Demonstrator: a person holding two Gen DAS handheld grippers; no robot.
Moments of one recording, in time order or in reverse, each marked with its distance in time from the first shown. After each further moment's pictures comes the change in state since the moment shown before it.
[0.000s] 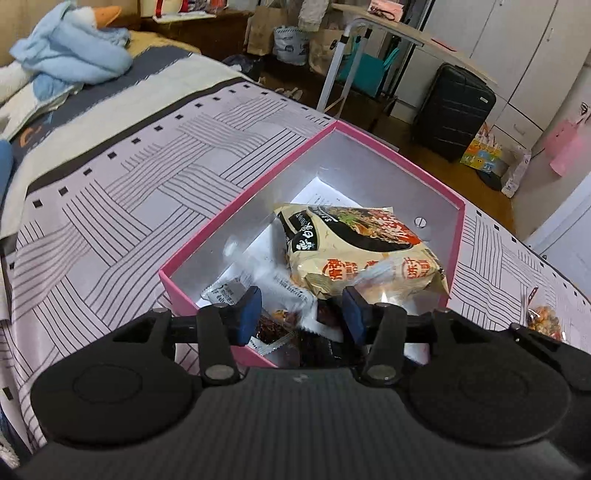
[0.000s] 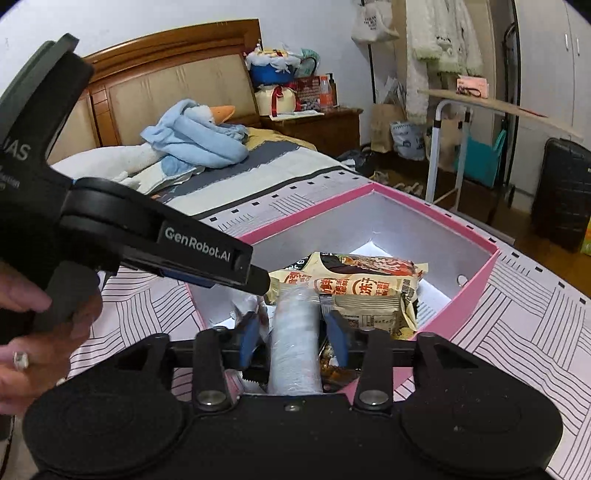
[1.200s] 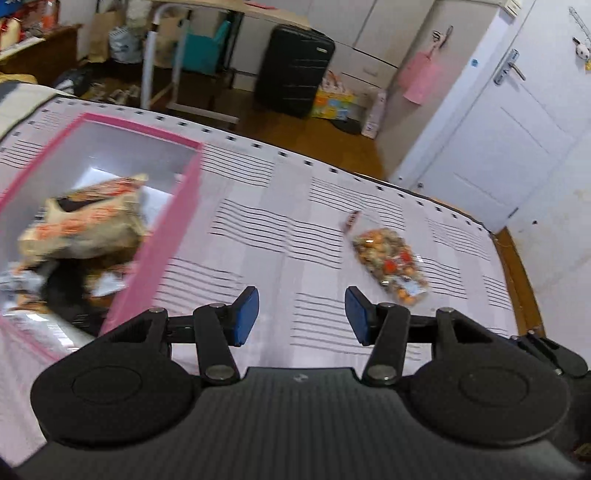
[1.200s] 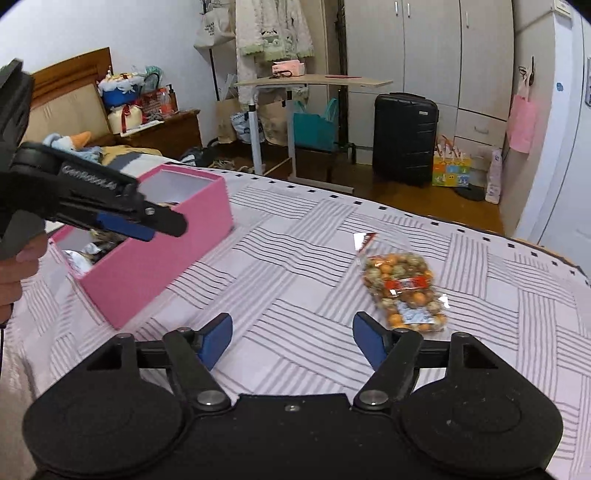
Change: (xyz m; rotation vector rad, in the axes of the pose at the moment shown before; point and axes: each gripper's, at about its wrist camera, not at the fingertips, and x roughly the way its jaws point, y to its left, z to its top) left arm -0.024 -0.193 -0.064 0.264 0.079 -0.384; right arm -0.195 -0.130 -0.115 0.234 0.015 -0.395
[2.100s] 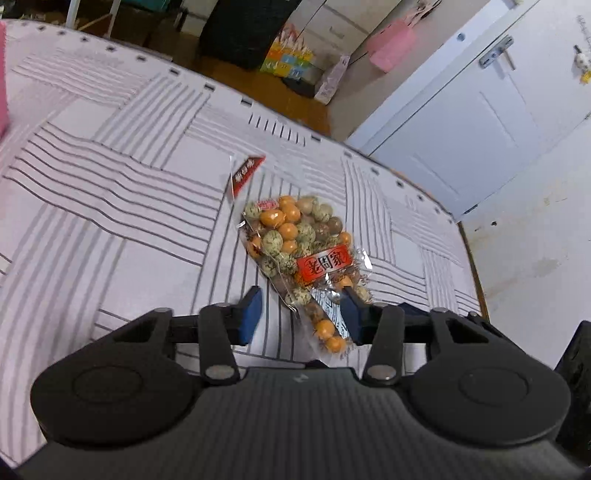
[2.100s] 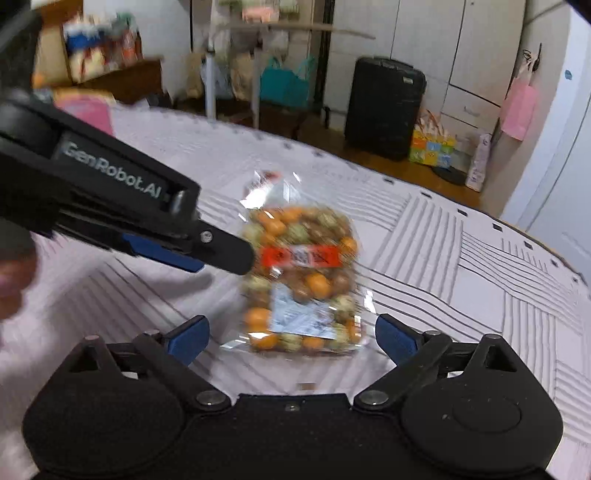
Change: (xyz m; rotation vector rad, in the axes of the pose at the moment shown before) left arm 0.218 -0.078 -0.006 -0.107 0.112 -0.191; right arm 0.135 -0.110 -0.015 -0.115 0.135 -0.124
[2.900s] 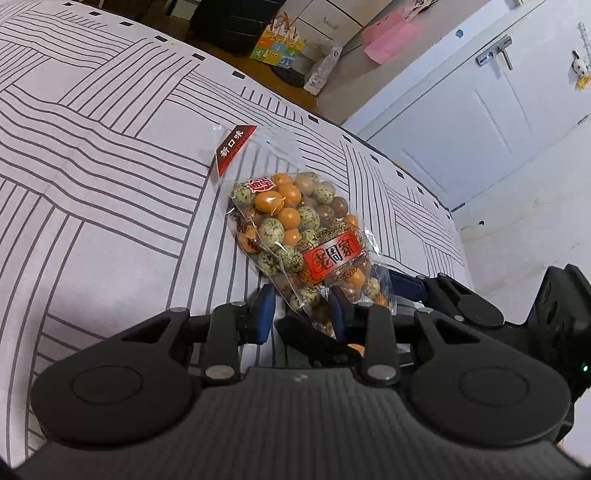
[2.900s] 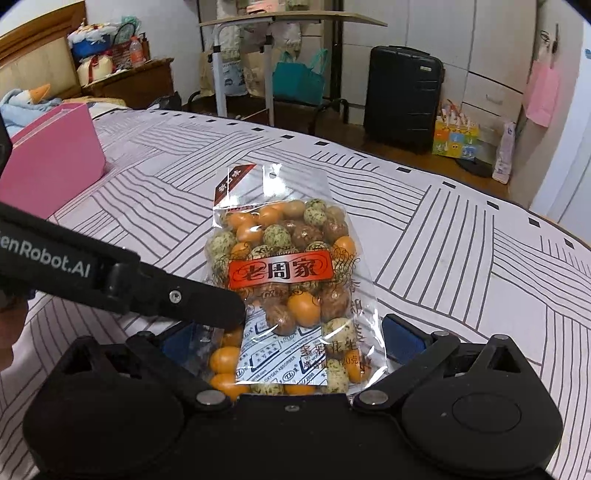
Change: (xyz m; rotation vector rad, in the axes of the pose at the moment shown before) left arm 0.035 0.018 -0.007 -0.032 0.009 -0.079; right arm 0.046 -0.029 0.004 0.048 -0.022 0.131
